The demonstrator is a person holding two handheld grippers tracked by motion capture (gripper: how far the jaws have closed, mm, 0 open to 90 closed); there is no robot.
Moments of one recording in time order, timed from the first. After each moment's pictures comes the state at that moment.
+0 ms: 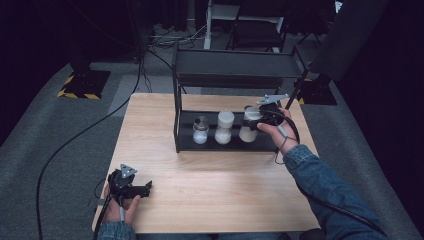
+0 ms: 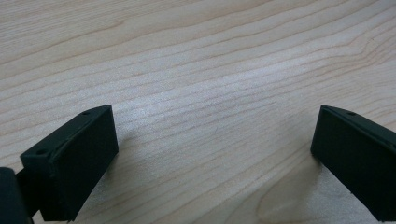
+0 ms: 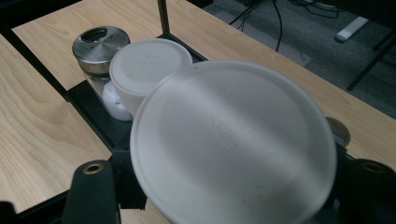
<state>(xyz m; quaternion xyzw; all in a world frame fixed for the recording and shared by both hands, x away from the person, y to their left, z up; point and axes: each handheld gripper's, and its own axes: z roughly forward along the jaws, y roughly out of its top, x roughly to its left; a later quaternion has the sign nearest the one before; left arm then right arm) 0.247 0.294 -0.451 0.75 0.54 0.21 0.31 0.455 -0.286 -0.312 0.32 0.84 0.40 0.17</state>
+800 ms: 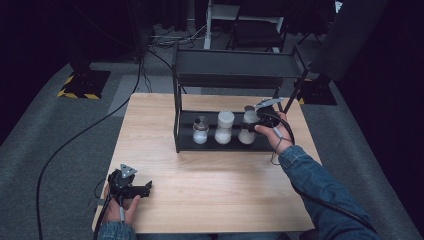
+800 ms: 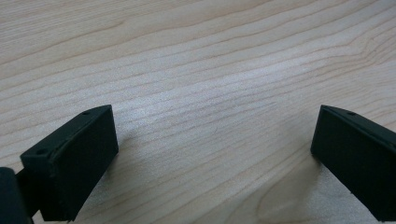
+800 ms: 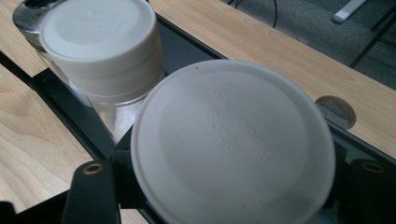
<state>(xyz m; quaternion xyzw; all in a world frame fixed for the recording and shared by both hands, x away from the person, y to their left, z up) 0.247 0.294 -0.452 0.75 0.54 0.21 0.31 0.471 -0.283 -0.339 0.34 0.85 0.38 0.16</state>
